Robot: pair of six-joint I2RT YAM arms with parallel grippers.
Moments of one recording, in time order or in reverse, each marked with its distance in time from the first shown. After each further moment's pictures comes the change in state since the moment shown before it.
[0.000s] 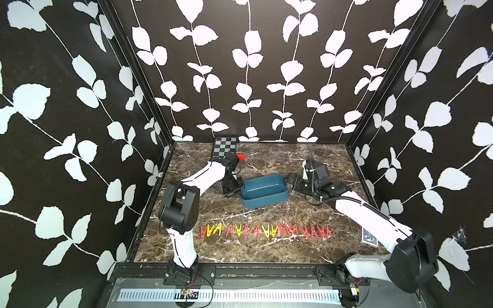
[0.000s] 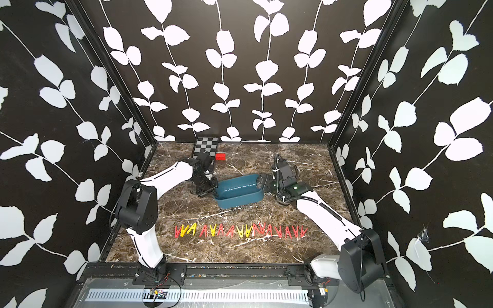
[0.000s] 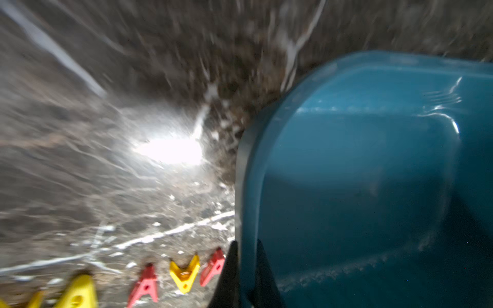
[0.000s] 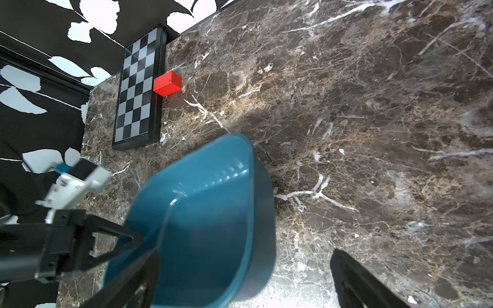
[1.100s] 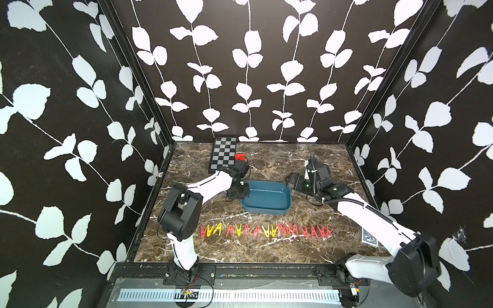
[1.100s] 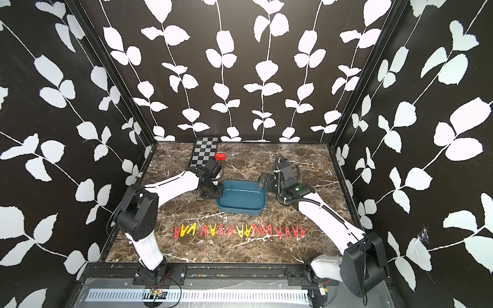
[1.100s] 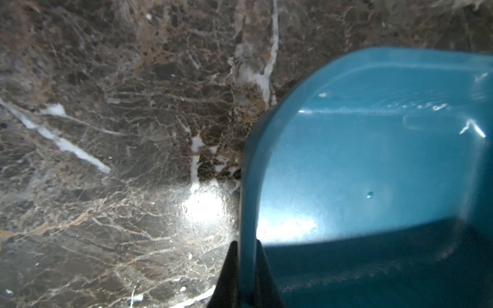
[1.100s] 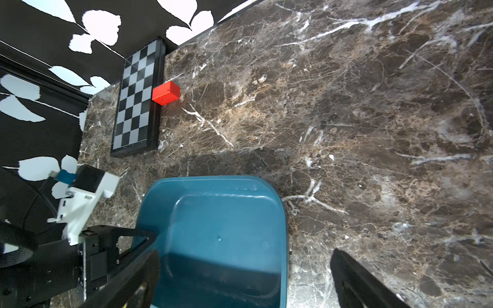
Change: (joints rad) left arm -0.121 -0.065 -0.132 0.243 -0.336 0.218; right arm 0.000 -0.026 -0.013 -0.006 0.043 -0.008
